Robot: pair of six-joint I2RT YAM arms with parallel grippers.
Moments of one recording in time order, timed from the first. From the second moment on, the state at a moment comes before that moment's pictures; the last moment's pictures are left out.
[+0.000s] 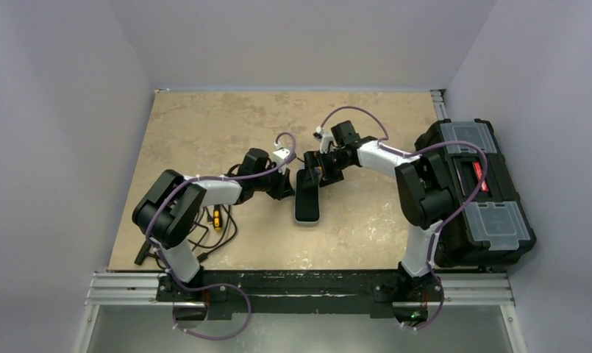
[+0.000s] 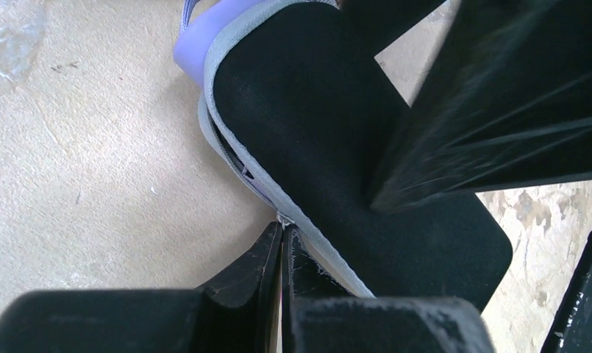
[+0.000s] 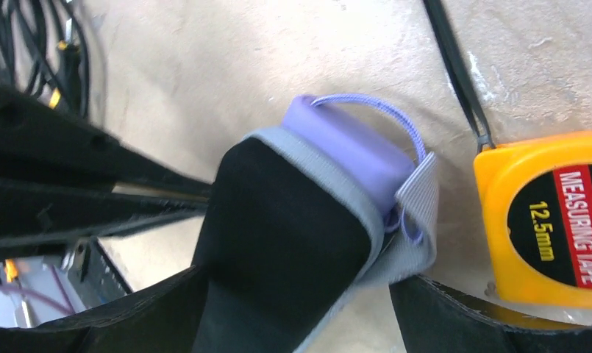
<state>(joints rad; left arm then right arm) -0.54 1.74 0.79 0.28 0.46 -0.14 0.42 1.90 1.26 -0.46 -0.62 0.15</state>
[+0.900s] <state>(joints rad) -0.59 1.46 0.53 0.27 0.50 -0.31 0.36 1.87 1.07 -0.10 -0.57 0.62</state>
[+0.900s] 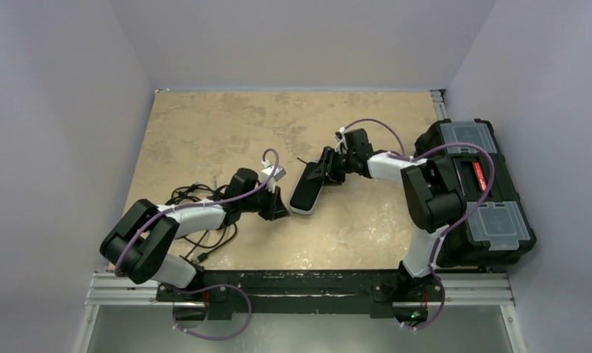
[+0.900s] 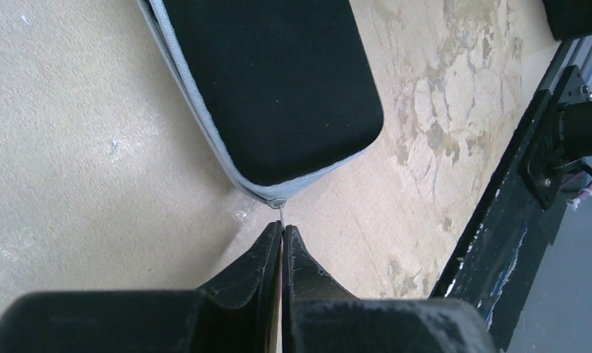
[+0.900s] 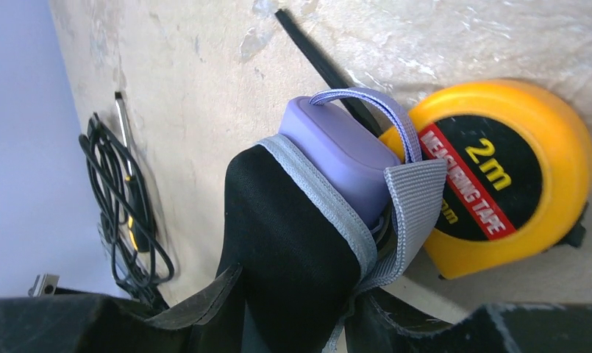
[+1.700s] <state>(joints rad) -0.76 1.56 0.76 0.16 0.16 -0.51 0.48 1.78 1.00 -0.03 -0.13 0.99</state>
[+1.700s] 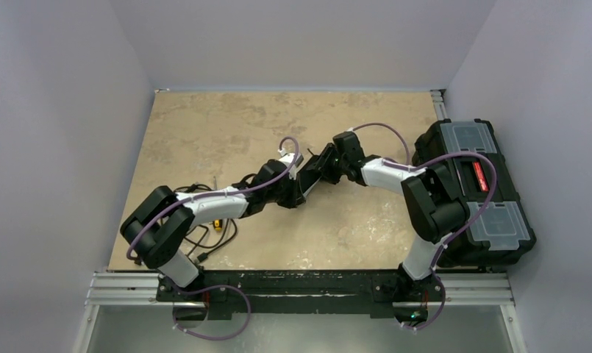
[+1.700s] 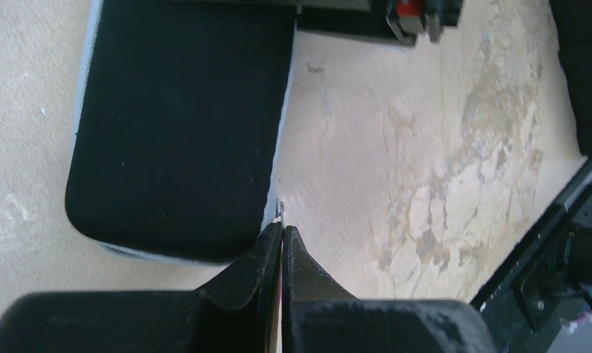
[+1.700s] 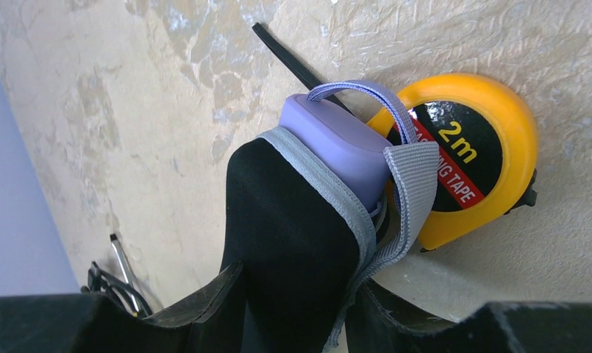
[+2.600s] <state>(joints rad) -0.58 1.26 0.75 0.02 0.35 -0.44 0.53 1.79 1.00 0.03 -0.20 0.85</state>
